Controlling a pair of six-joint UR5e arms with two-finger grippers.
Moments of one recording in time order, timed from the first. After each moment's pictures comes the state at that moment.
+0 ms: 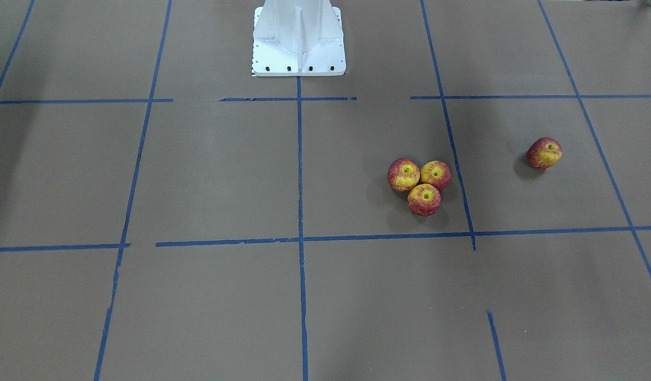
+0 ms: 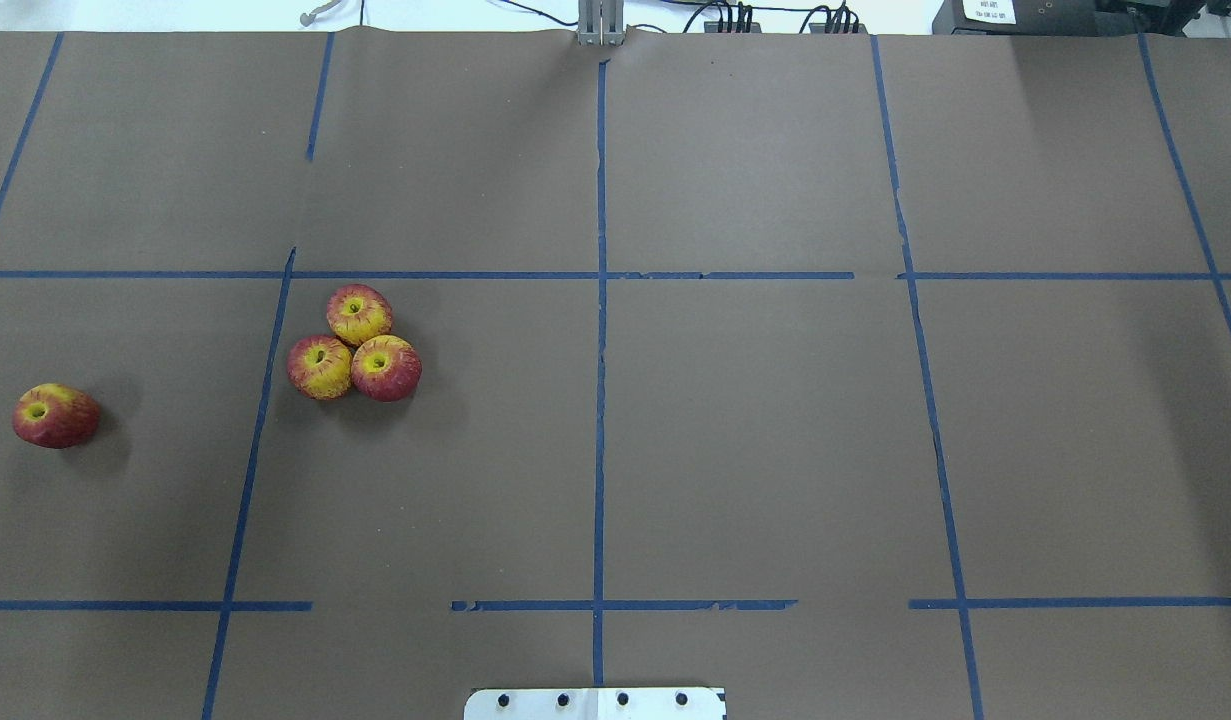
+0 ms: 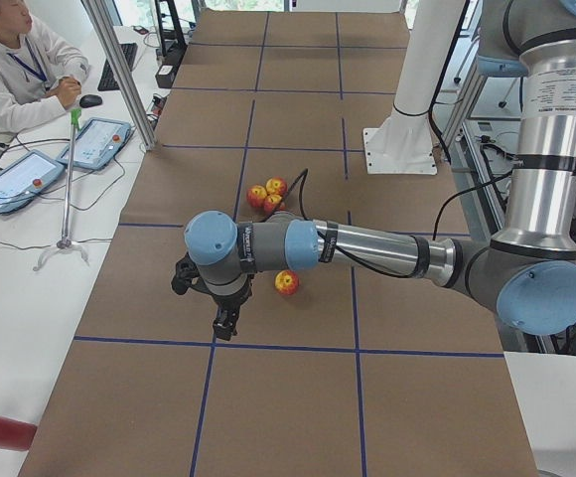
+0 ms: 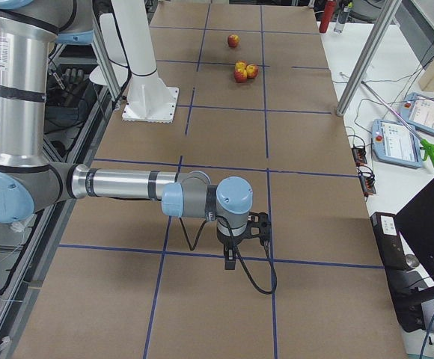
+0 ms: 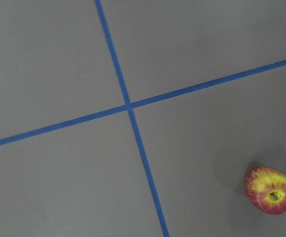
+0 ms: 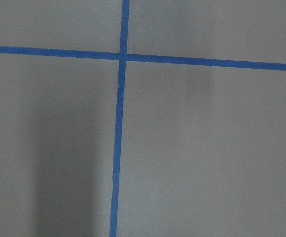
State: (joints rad) left arm -1.64 -1.62 -1.66 -1.34 -2.40 0.34; right arm 1.59 -1.71 1.71 -1.58 2.29 -0.06
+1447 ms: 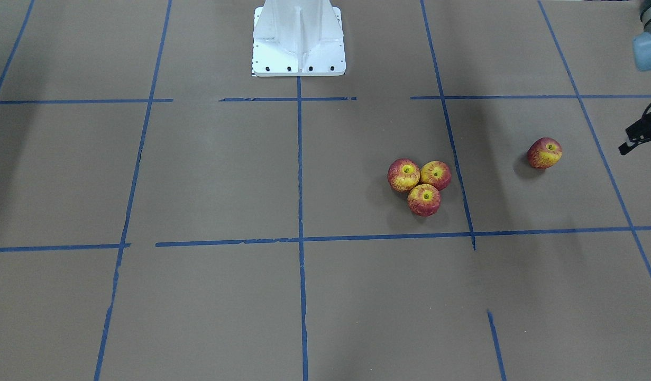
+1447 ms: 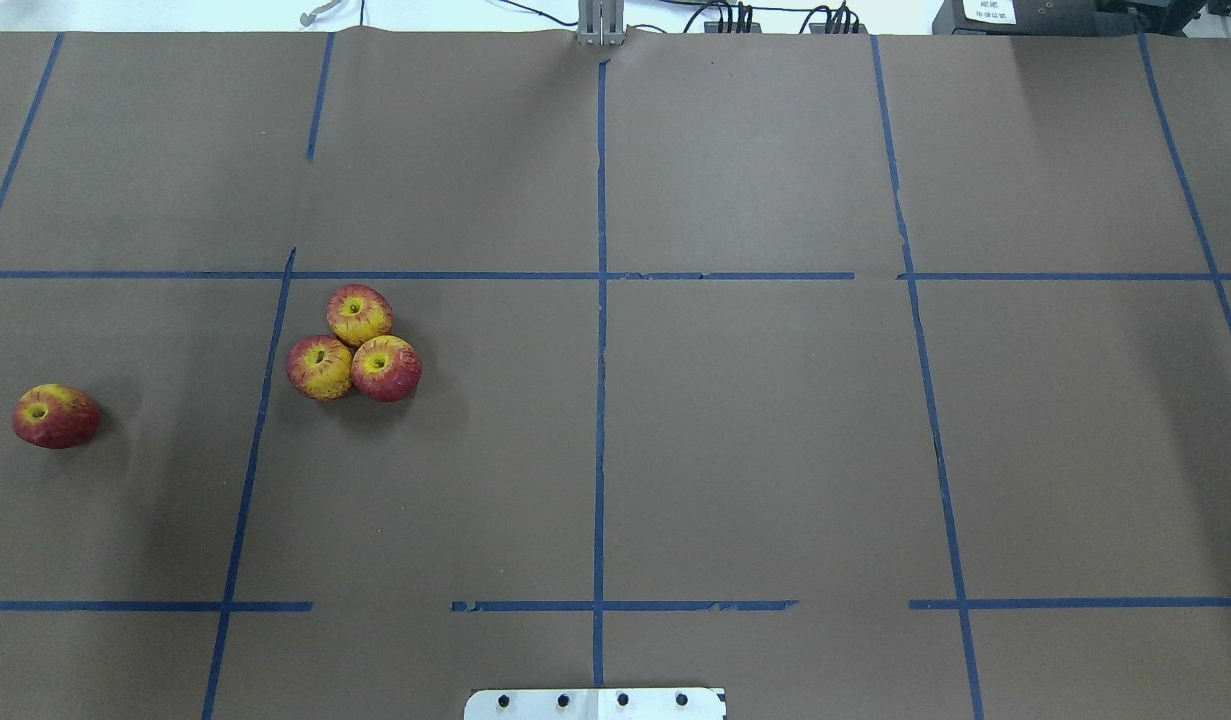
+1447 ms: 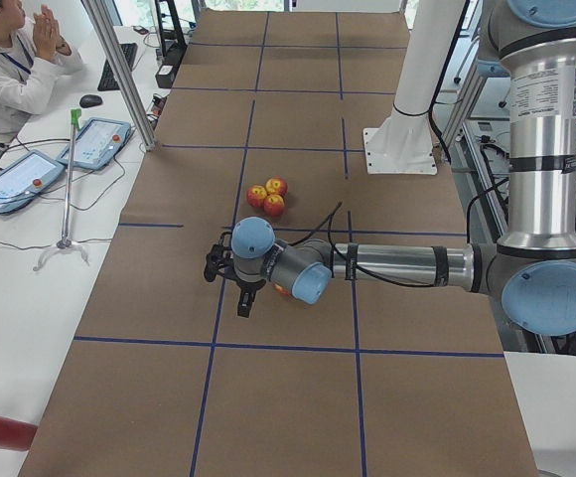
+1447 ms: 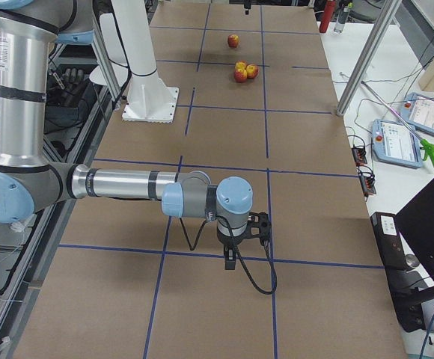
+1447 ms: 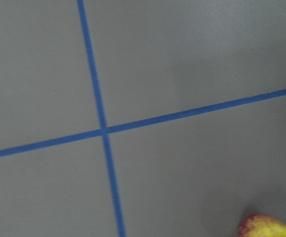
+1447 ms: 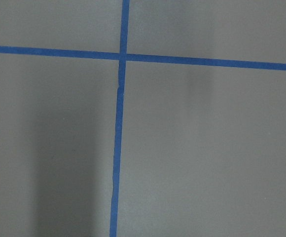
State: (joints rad) left arm -1.29 -1.49 -1.64 -2.10 -2.37 -0.43; right arm 1.59 -1.71 1.71 -1.58 2.29 -0.06
